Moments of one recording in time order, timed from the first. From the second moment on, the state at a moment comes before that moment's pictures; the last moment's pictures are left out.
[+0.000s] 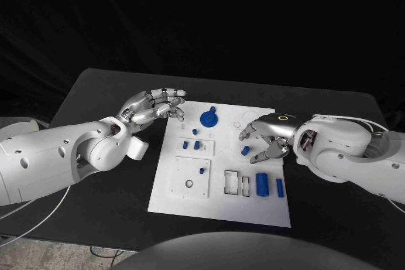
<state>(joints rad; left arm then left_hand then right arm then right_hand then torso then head) 1.20 -0.90 -0.17 1.52 -0.16 -0.06 0.51 1.50 0.09 -0.04 0.28 0.59 0.55 0.11 0.35 0.33 0.34 0.21 0.64 0.53 0.65 0.17 0.63 0.52 0.15 0.68 0.26 0.35 1.09 1.21 -1.02 -0.11 1.85 -1.66 -0.08 -0.22 1.45 -0.22 0.04 0.30 0.14 0.82 0.11 0.07 0.28 0.63 0.14 0.41 0.20 1.35 0.03 1.23 1.01 0.15 1.30 0.13 0.67 1.31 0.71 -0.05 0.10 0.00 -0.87</state>
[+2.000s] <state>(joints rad) 1.19 -0.89 -0.17 1.52 -0.16 -0.05 0.51 1.52 0.12 -0.04 0.28 0.59 0.57 0.13 0.37 0.32 0.34 0.20 0.66 0.51 0.64 0.17 0.63 0.52 0.15 0.68 0.25 0.34 1.10 1.28 -1.03 -0.11 1.94 -1.62 -0.25 -0.15 1.57 -0.10 0.25 0.17 0.26 1.13 0.11 0.19 0.30 1.11 0.11 0.30 0.08 1.38 -0.01 1.23 0.99 0.15 1.33 0.09 0.74 1.31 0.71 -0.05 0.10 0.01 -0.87</state>
